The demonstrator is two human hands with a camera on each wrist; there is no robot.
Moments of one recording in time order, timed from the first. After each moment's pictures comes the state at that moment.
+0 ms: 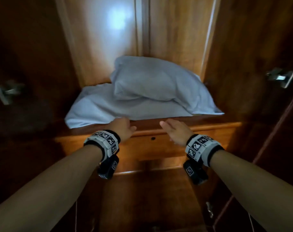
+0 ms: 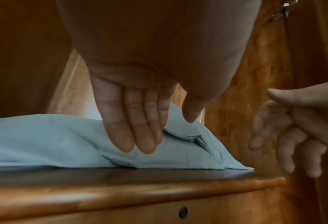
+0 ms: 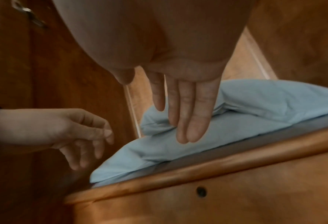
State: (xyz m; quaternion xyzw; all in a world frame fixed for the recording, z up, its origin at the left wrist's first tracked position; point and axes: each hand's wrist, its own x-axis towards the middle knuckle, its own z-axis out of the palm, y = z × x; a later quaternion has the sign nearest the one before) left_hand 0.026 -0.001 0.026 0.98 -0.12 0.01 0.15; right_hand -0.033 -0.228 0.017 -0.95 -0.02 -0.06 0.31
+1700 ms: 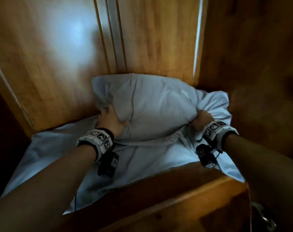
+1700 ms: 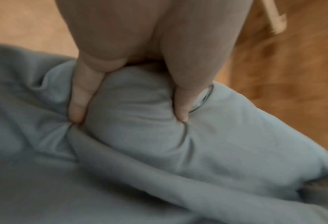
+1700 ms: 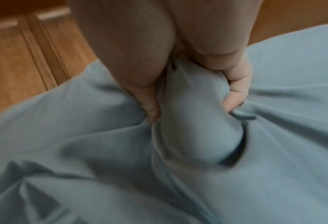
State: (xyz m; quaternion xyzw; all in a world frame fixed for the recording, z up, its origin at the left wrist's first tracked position) left_hand 0.392 -0.079 0.070 0.94 -0.14 0.11 0.29; right_hand 0.259 -0.385 0.066 -0.93 0.23 -0.17 0.24
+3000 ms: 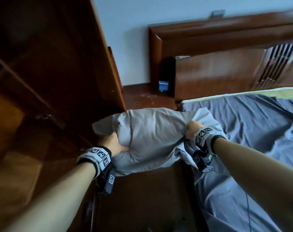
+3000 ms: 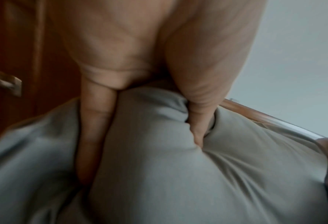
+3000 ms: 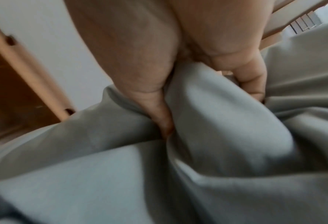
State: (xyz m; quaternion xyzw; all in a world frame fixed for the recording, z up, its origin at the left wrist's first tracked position) left_hand -0.300 -0.270 -0.195 0.68 -0.67 -0.29 -0.04; right_hand -0.620 -0.268 -0.209 -0.56 0.78 0.06 0.26
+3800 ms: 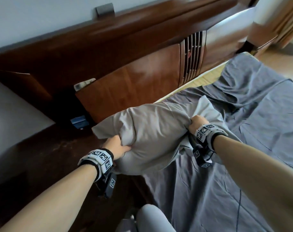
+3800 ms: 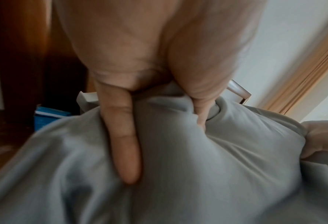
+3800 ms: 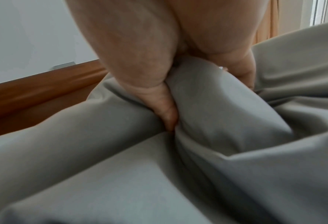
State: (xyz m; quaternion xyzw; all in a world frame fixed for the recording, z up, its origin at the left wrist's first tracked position) left_hand -0.763 -0.605 -0.301 0.50 -0.78 -0.35 -0.14; right_hand -1.058 -0.448 -0.276 -0.29 0.93 -0.01 0.23
